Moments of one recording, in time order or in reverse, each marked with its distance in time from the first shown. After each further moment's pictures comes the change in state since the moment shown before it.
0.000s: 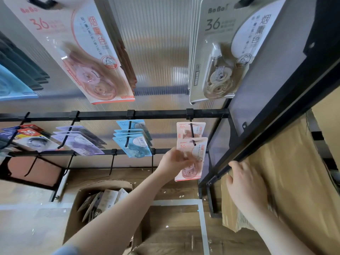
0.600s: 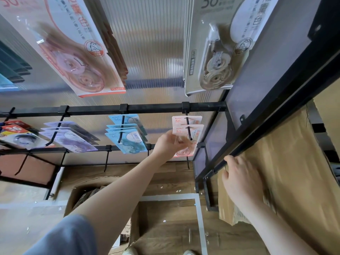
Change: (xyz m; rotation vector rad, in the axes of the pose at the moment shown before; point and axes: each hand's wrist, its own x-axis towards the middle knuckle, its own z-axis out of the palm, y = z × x) left_hand 0.039 0.002 -0.008 0.110 0.104 0.057; right_hand 0.002 -0.001 0.004 0.012 -0.006 -0.028
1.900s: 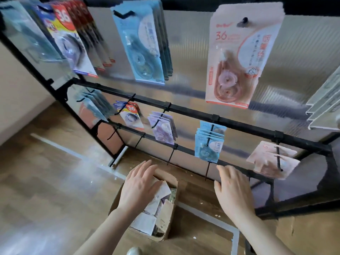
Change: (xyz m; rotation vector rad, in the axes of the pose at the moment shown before) left_hand -0.216 -0.149 -0.138 0.787 0.571 -0.074; right_hand -0.006 -0.165 0.044 0.025 0.096 -0.546
